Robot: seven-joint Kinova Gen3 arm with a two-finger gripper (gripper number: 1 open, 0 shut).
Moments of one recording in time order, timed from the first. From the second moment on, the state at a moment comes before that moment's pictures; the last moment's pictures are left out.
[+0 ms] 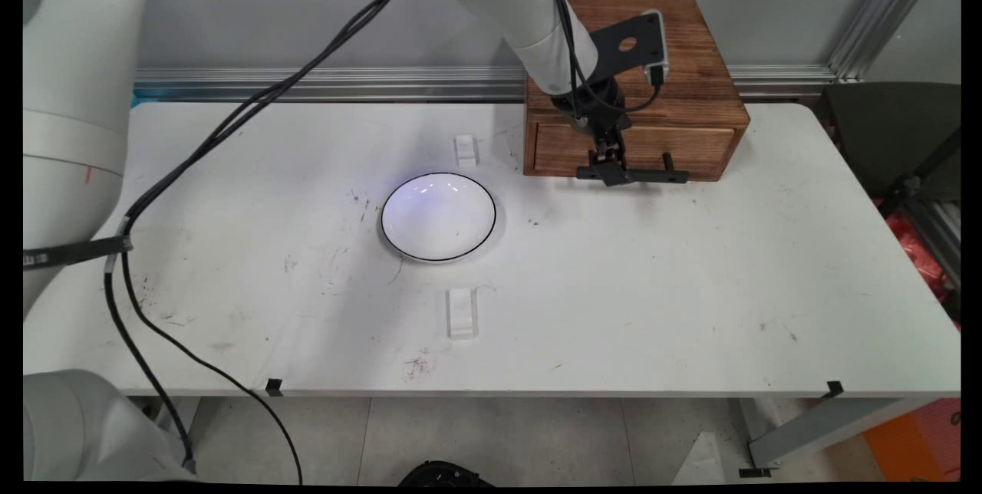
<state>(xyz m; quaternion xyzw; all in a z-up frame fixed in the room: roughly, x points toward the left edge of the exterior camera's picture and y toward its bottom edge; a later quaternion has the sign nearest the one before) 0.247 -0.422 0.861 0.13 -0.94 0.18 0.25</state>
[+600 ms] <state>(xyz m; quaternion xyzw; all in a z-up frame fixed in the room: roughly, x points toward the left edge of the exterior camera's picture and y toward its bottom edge) 0.233 -0.438 0.832 0.11 -0.95 0.19 0.24</state>
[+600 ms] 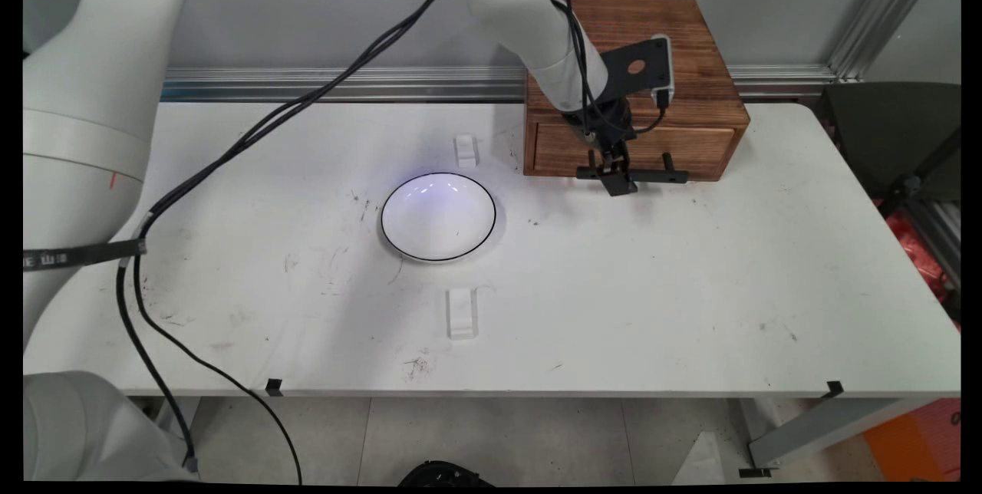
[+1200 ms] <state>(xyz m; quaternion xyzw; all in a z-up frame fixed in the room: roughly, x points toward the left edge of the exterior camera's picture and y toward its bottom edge) 0.221 -0.440 0.803 0.15 -0.95 0.17 0.24</state>
